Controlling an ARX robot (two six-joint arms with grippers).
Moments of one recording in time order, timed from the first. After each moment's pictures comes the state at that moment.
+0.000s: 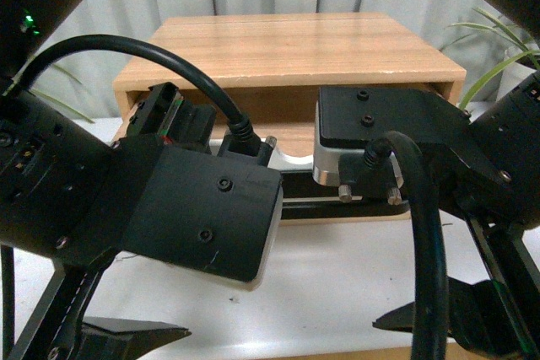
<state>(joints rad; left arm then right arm) -0.40 1.57 0.92 -0.43 0.29 1.46 0.36 1.72 1.12 -0.63 -0.43 -1.12</state>
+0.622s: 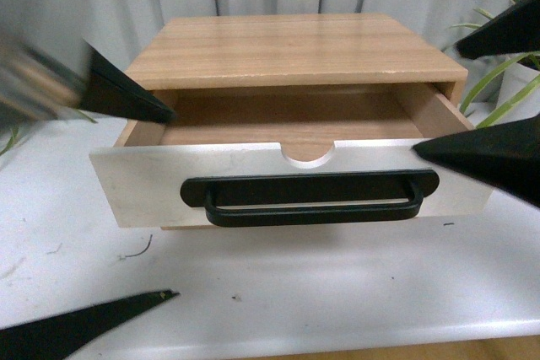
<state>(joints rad) -0.29 1.14 0.65 -0.15 0.53 1.09 0.23 1.28 0.80 -0.10 -0.47 -0.71</state>
